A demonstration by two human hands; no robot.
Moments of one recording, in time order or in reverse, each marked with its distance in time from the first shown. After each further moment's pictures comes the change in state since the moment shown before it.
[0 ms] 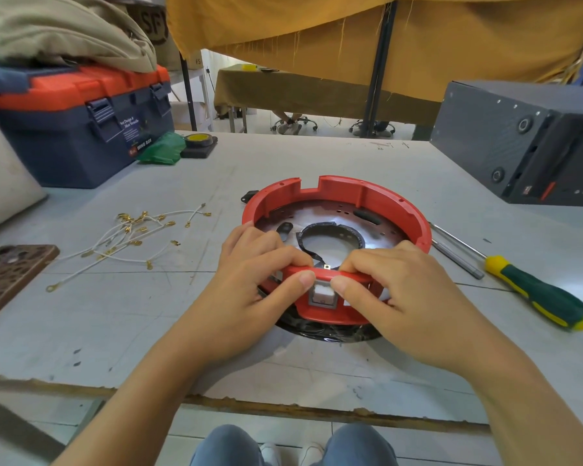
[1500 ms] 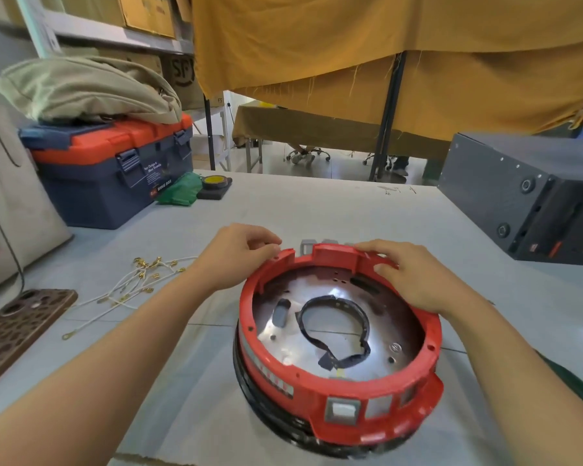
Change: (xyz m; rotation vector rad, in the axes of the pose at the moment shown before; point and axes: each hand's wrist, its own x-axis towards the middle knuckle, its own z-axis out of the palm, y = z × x) left_hand 0.101 -0.065 -0.032 0.002 -0.017 -0.414; right_hand 0.088 0.090 -0.020 0.172 -0.079 0.204
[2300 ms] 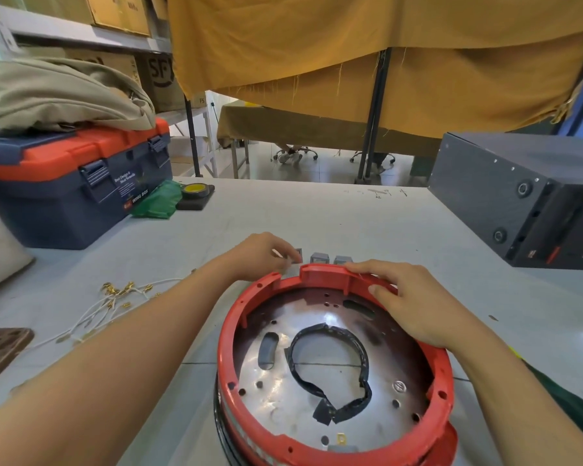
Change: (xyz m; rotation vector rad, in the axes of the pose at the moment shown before) left_hand 0.088 -0.008 0.038 0.118 -0.327 0.112; right_hand 0.001 0.008 0.004 0.079 0.020 0.024
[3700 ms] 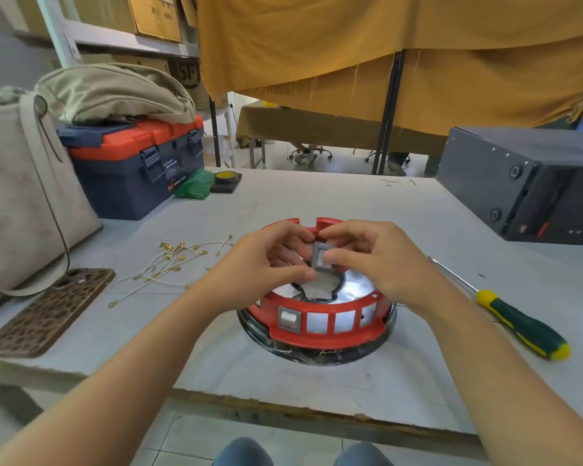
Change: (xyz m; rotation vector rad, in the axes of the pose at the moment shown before) left_hand -0.175 0.058 0.003 -0.403 0.217 0.173; right_hand -0.052 -0.086 0.015 0.427 0.058 -0.205
